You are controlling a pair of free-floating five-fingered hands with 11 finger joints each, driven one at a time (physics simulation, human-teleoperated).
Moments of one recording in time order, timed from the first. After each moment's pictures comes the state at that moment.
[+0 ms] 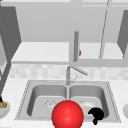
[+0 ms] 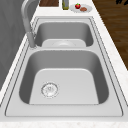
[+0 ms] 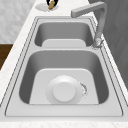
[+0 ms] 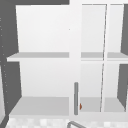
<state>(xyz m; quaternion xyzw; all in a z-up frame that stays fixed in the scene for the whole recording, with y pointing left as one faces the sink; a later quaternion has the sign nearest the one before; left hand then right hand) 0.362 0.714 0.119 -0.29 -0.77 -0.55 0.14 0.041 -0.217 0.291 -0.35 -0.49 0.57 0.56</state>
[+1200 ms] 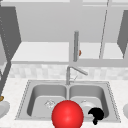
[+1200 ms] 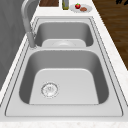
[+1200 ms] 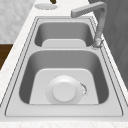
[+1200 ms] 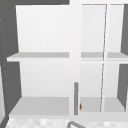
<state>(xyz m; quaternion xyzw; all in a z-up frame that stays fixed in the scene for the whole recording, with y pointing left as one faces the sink) 0.317 0.732 0.185 -0.24 -0.79 -0.55 0.07 0.041 -0.217 0.291 -0.35 -0.49 0.57 0.56</state>
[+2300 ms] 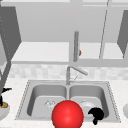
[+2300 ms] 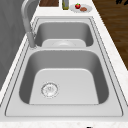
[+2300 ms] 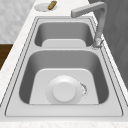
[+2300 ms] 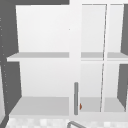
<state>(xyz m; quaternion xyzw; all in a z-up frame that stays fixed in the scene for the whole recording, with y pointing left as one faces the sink) 0.314 0.618 0.215 -0.24 -0.78 -0.57 0.07 0.041 -0.217 0.291 -0.35 -0.49 0.57 0.56</state>
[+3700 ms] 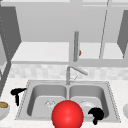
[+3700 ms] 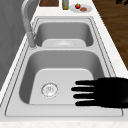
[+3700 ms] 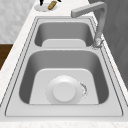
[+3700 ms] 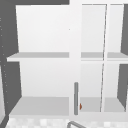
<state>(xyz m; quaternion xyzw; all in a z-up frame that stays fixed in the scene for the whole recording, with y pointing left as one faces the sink) 0.328 0.474 0.206 -0.24 -0.77 -0.58 0.08 0.041 -0.217 0.291 -0.35 -0.49 0.57 0.56</state>
